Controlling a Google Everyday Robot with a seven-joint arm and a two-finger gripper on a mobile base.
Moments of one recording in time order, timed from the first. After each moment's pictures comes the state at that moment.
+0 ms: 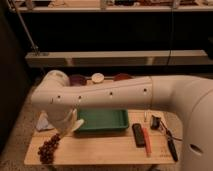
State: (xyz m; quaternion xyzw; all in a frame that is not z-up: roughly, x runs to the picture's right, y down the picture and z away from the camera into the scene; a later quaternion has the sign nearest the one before) arm -0.167 0.144 0.605 -0.27 -0.22 -0.49 0.80
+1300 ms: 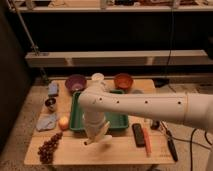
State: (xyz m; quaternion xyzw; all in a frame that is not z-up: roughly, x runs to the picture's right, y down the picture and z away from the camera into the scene) arm -0.061 0.214 0.663 -0.37 -0.20 -0.32 0.85
